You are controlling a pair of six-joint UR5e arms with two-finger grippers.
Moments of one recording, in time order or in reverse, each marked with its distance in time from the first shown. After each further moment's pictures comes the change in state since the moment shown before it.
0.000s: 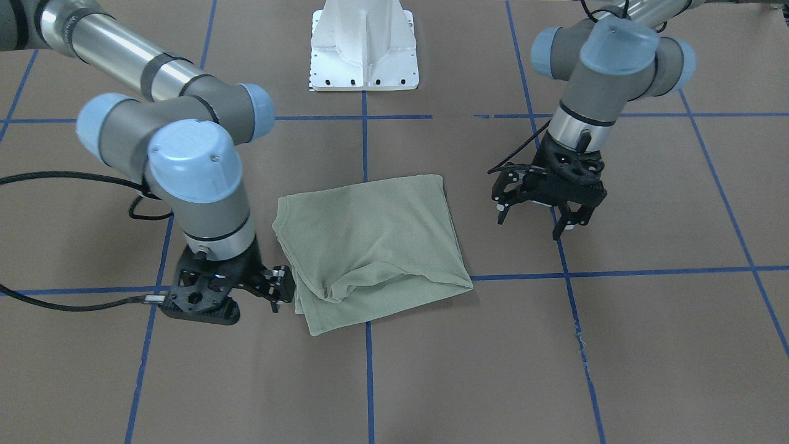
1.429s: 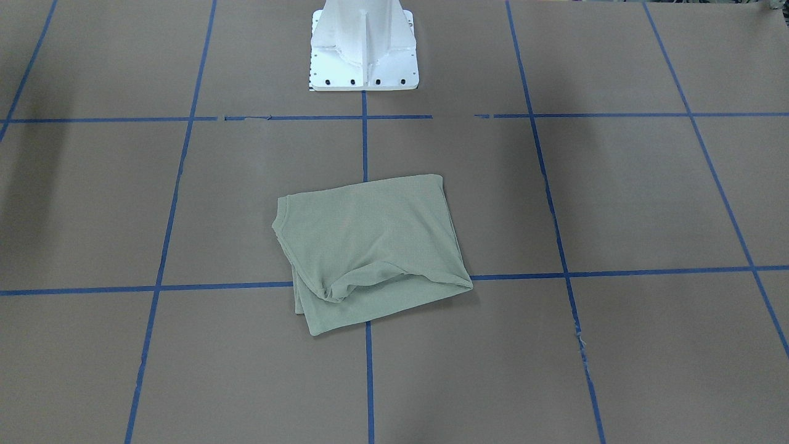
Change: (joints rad) left arm -0.654 0.489 -0.005 0.284 -0.345 0.636; right arm 0.602 -0.830 0.257 -0.069 0.332 -0.938
